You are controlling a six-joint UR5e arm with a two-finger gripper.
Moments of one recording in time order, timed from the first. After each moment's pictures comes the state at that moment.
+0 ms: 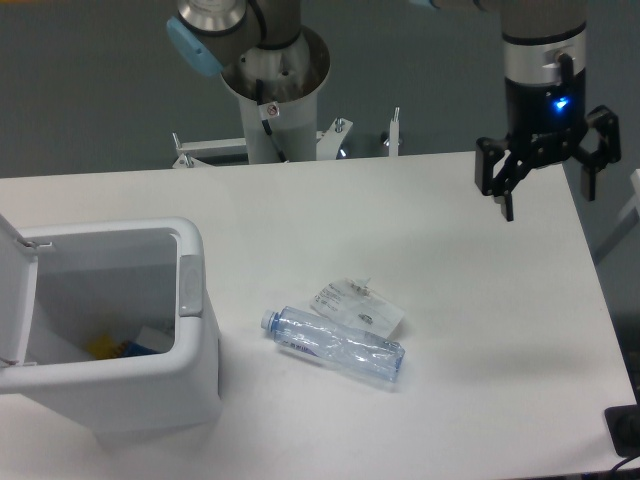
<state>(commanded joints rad) 2.76 -1.74 -1.47 -1.01 1.45 0.60</state>
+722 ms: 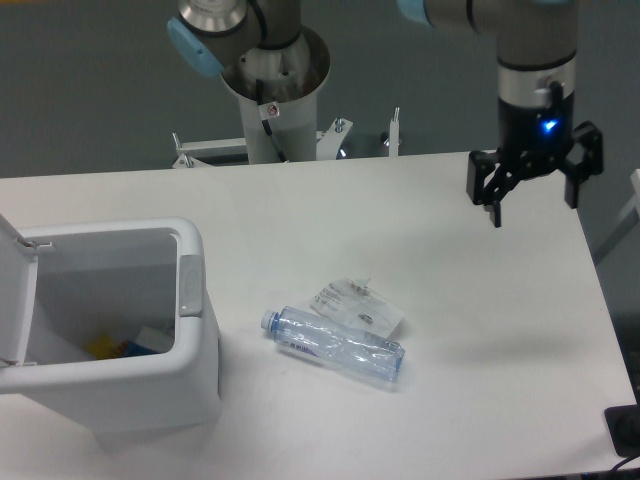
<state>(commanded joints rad) 2.74 -1.74 -1.65 -0.96 1.47 0.60</state>
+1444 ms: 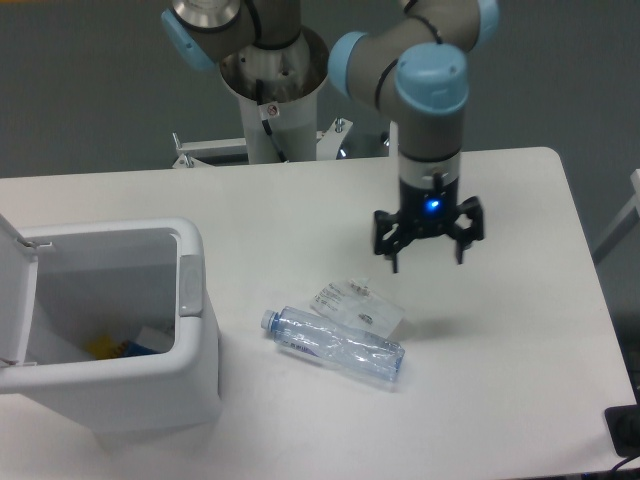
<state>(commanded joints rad) 2.57 -1.81 -1.89 -0.78 1.46 0.40</state>
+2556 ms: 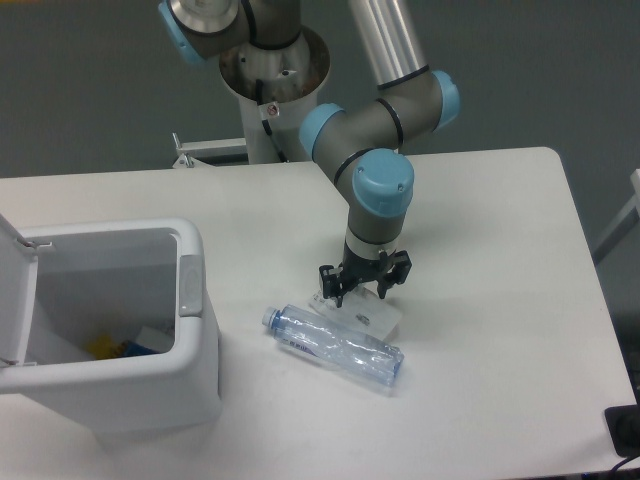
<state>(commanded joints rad) 2.51 -1.94 -1.93 -0.77 1.47 0.29</state>
